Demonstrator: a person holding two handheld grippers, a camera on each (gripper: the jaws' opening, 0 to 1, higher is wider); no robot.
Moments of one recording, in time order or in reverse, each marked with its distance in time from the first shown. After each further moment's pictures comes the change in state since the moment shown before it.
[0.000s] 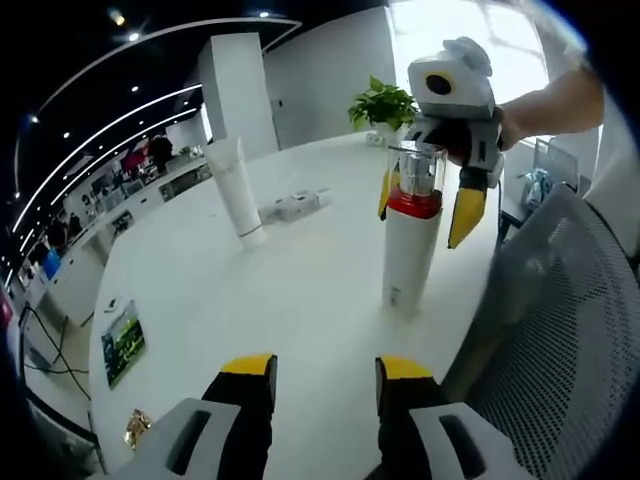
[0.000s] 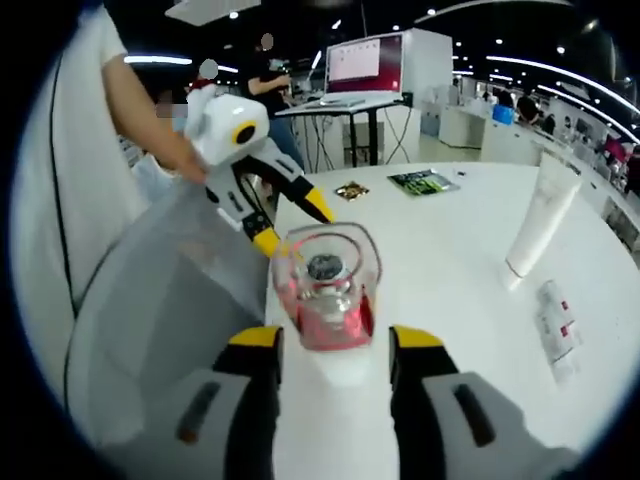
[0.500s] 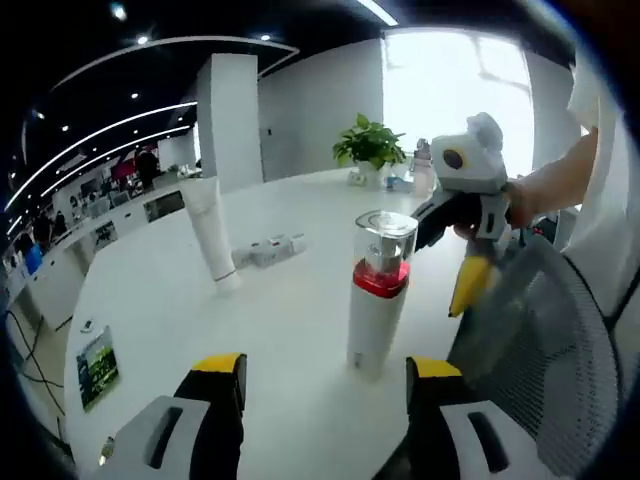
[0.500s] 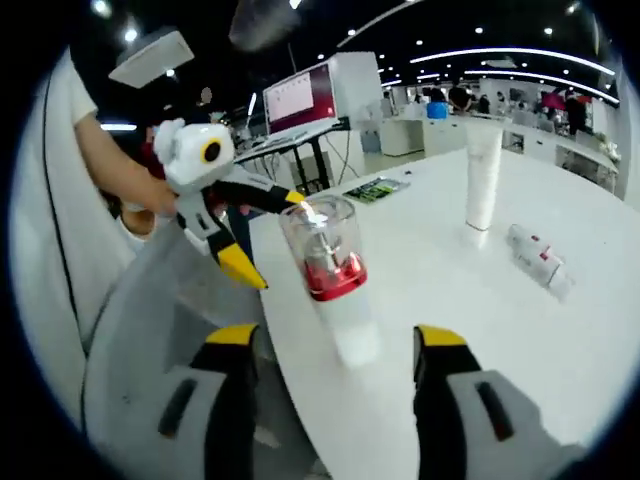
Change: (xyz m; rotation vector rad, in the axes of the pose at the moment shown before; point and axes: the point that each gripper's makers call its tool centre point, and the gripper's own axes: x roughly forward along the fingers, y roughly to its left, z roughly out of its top) left arm 0.005 -0.028 0.071 -0.089 -0.193 -0.105; right arm -0.024 0.006 -0.016 0.255 -0.148 -0.160
